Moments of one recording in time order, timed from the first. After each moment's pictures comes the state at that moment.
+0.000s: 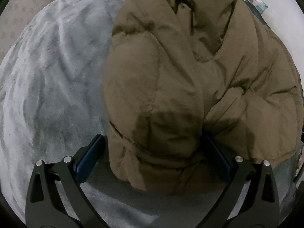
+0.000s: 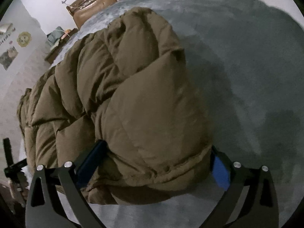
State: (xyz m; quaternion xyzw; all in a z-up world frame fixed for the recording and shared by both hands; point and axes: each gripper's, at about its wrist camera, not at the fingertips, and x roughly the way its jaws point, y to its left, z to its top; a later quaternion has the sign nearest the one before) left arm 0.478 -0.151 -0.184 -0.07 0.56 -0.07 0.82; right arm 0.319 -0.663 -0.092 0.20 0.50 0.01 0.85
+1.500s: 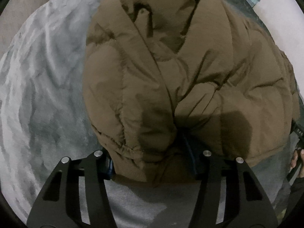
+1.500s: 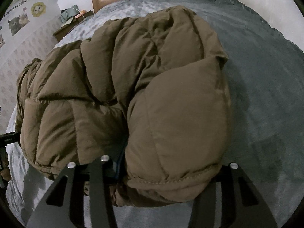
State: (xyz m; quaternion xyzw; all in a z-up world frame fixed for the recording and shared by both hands) left arm 0.463 -0.157 -0.172 -0.06 0.57 -0.10 0.81; right arm 0.312 -0.580 -0.066 0.06 0.49 0.01 0.87
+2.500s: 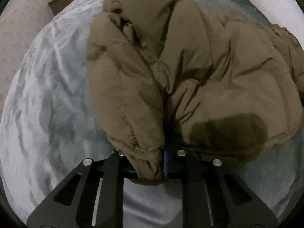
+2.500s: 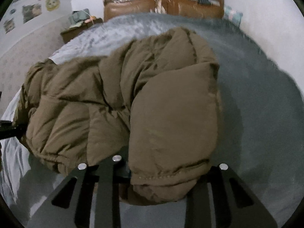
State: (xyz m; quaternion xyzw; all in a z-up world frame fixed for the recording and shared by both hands) left arm 0.428 -0.199 -0.127 0.01 0.54 -0.07 0.84; right arm 0.259 -0.550 0.003 -0.03 0.41 0.01 0.91
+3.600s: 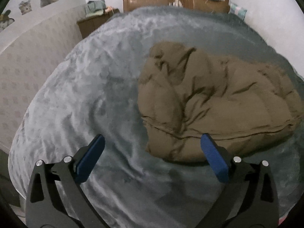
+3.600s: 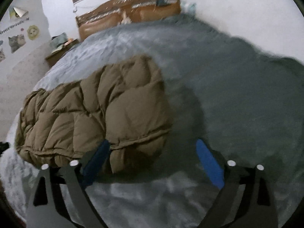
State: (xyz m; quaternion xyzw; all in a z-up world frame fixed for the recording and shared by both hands) left arm 0.156 -0.188 -0.055 0.01 0.42 -0.01 0.91; right arm 0.008 -0.621 0.028 0.07 0.38 -0.10 0.92
